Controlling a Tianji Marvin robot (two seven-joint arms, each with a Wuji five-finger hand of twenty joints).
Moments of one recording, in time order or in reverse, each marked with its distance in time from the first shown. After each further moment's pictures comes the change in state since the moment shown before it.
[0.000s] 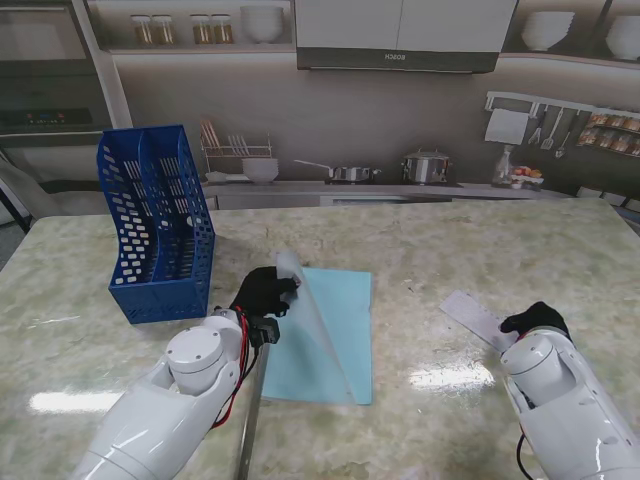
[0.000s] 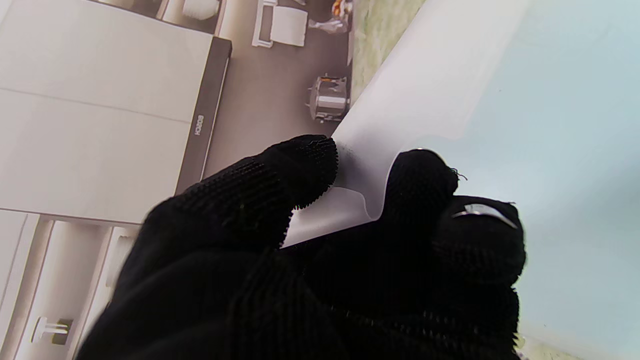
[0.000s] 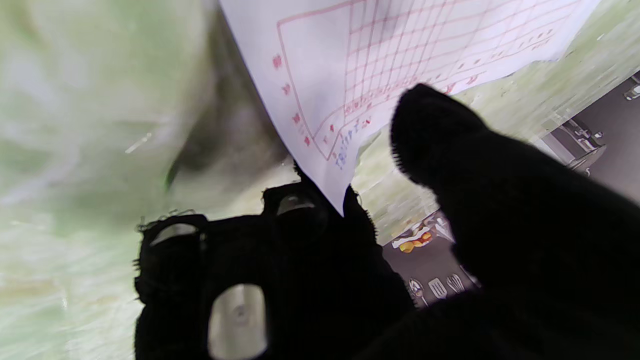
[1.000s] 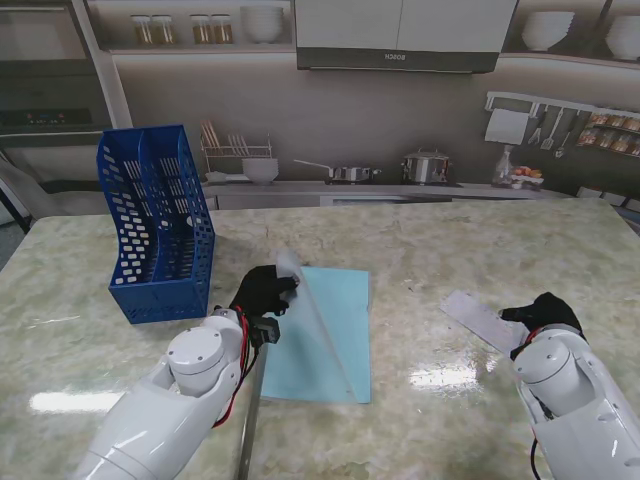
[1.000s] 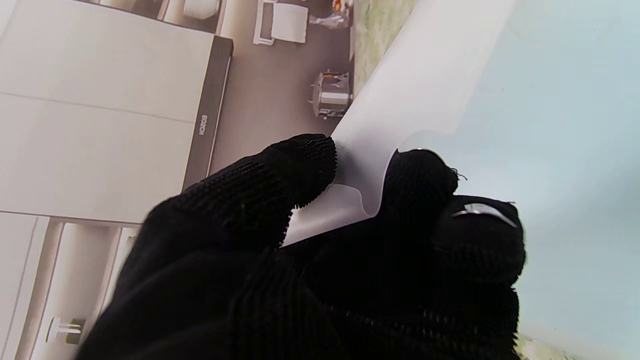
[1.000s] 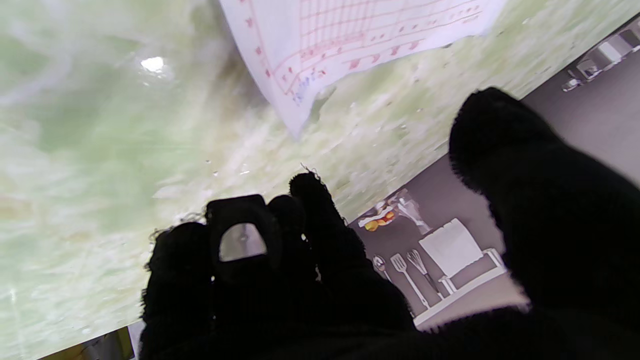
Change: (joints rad) left arm 0.001 0.000 0.003 -0.003 0.026 -0.012 0.014; right arm -0.095 0.021 0.062 -0.163 -0.062 -0.042 0.055; left_hand 0.000 0.000 -0.010 0.000 0.000 -0.001 0.000 0.000 0.000 -0.002 0.000 0.000 -0.001 0.000 -0.001 0.003 -0.002 0.000 -0.004 0.007; right_hand -0.200 0.045 -0.032 0.010 -0.220 0.106 -0.357 0.051 -0.379 0.173 -0.109 -0.024 -0.346 0.083 -0.189 0.202 -0.305 -0.005 -0.113 0.121
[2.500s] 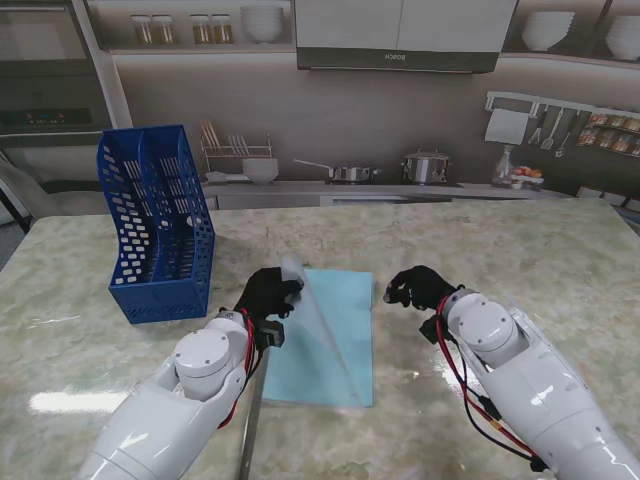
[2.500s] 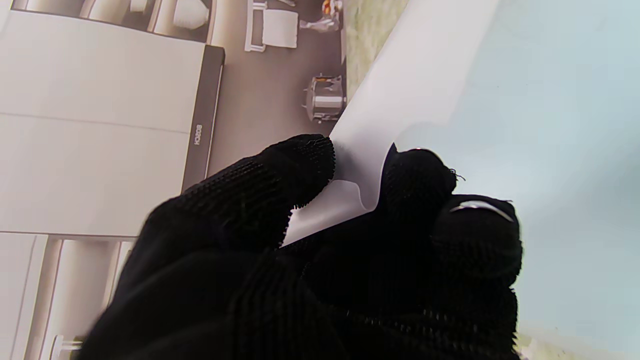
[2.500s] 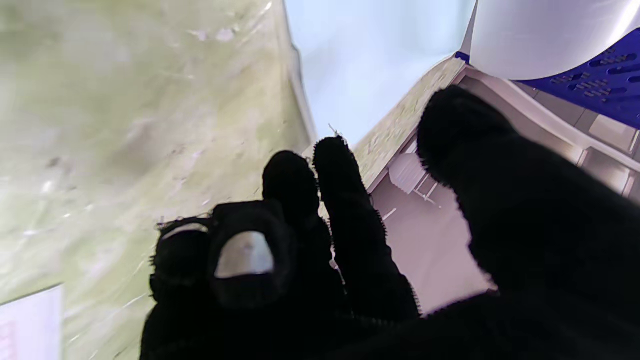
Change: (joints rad) left arm -0.001 -0.001 0.026 -0.004 0.040 0.003 0.021; right arm 0.314 0.005 -0.373 0.254 0.343 -0.469 0.315; left_hand 0.000 0.011 -0.012 -0.009 -0.009 -0.003 0.000 0.001 -0.011 -0.003 -0.001 0.000 -0.027 -0.001 -0.009 0.011 -0.031 -0.004 -0.021 0.025; right_hand 0.124 0.019 -0.052 0.000 0.186 -0.217 0.155 -0.180 0.347 -0.175 -0.105 -0.349 0.229 -0.119 0.084 -0.385 0.236 -0.127 0.116 -0.137
